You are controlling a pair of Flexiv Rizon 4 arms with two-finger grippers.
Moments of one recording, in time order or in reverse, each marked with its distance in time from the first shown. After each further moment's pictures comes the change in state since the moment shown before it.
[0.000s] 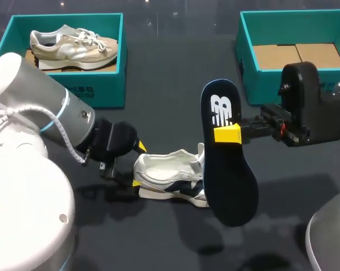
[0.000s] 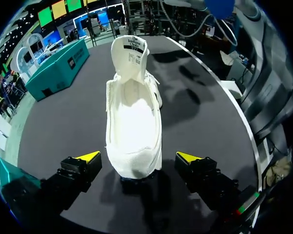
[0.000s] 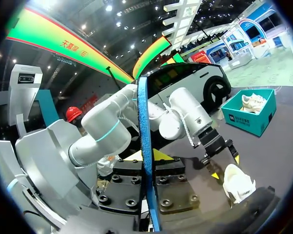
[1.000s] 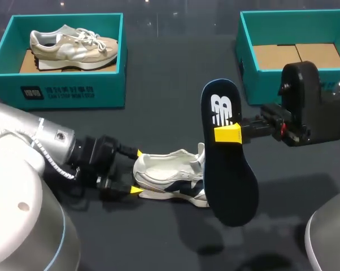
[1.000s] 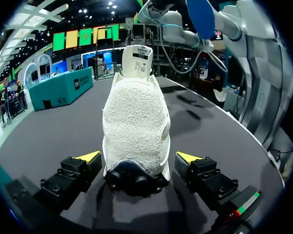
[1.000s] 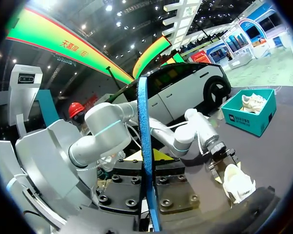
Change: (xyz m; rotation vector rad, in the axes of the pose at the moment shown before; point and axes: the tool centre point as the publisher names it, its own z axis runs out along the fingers) left arm 0.000 0.022 0.047 0.448 0.062 -0.041; right arm 0.000 0.001 -0.001 0.001 0.000 0.000
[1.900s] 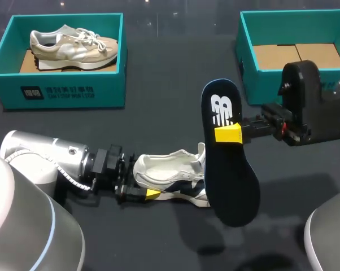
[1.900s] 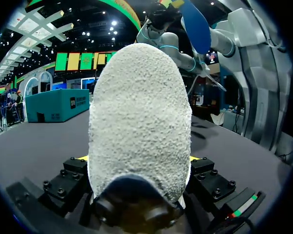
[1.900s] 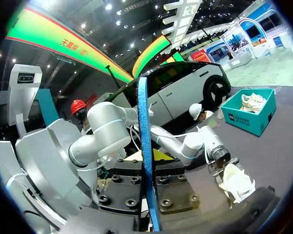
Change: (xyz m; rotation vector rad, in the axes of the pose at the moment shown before) left arm -0.001 -0.012 0.050 0.328 0.026 -0.034; right arm 0.001 0.000 -0.001 0.009 -0.003 0.000
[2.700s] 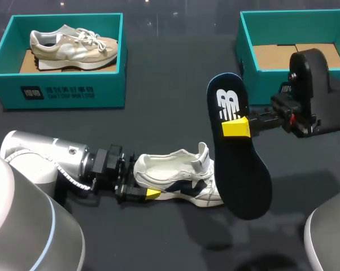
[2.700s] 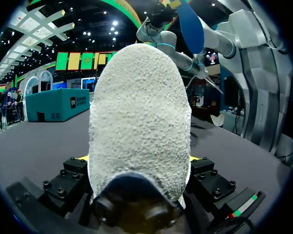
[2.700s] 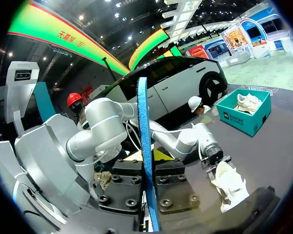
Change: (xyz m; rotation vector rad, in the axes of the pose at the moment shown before) left arm 0.000 -0.001 0.001 0.006 0.004 -0.008; right arm -0.002 0.006 -0.012 0.059 -0.046 -0.023
